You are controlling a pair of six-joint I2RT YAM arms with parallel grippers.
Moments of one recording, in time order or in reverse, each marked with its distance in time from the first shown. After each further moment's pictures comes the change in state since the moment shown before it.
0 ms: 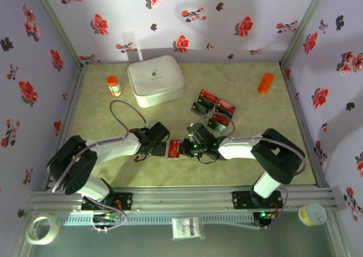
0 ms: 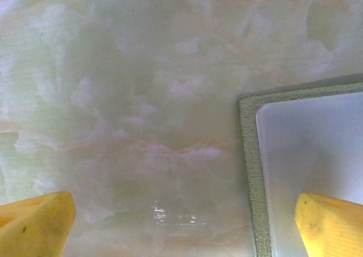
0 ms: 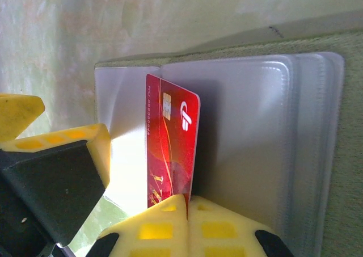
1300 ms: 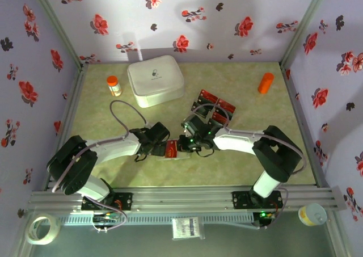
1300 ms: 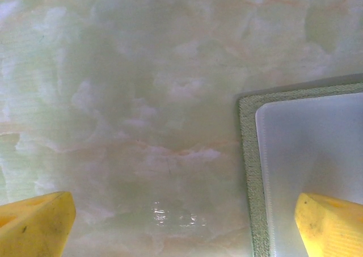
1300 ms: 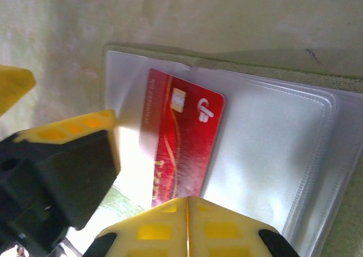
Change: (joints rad) left arm -0.002 0.000 0.000 0.003 -0.008 0.000; right arm -0.020 0.033 0.210 -0.335 -0.036 -0.180
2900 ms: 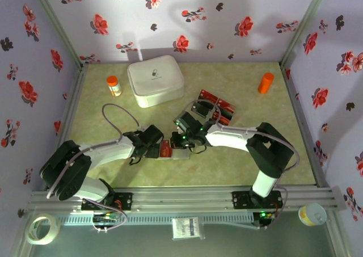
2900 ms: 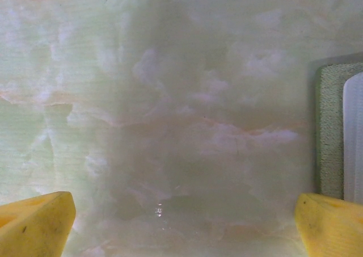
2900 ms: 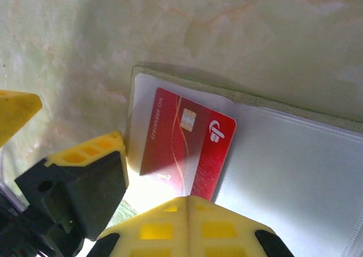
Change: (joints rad) left arm 0.041 -0.074 -0.089 -0.002 -0.026 -0.011; right arm 0.044 0.072 0.141 -0.053 0.053 -0.008
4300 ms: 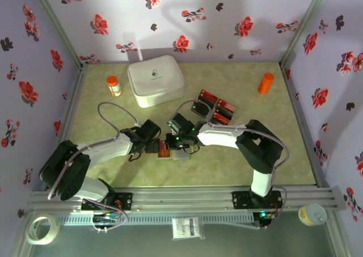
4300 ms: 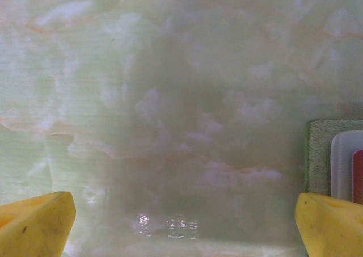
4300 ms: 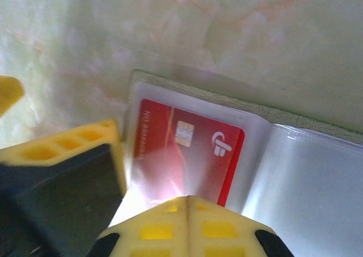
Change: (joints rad) left arm 0.066 0.001 0.018 0.047 0.048 0.011; right arm 0.039 0.087 0.081 -0.022 0.034 -0.005
